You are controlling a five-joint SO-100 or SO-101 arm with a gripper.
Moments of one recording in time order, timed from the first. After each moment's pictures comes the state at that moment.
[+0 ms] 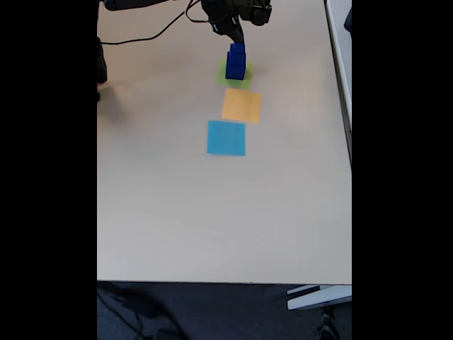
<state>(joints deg) -7.4 75.3 67.2 61.3 96.5</state>
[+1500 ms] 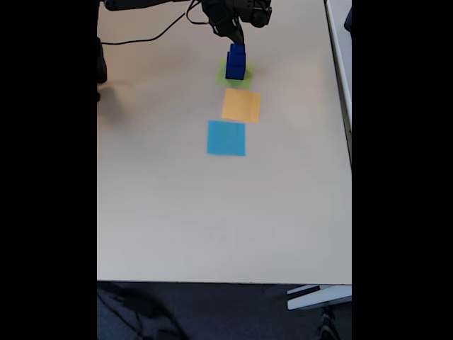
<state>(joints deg) -7.4 75.2 69.0 58.9 97.3</state>
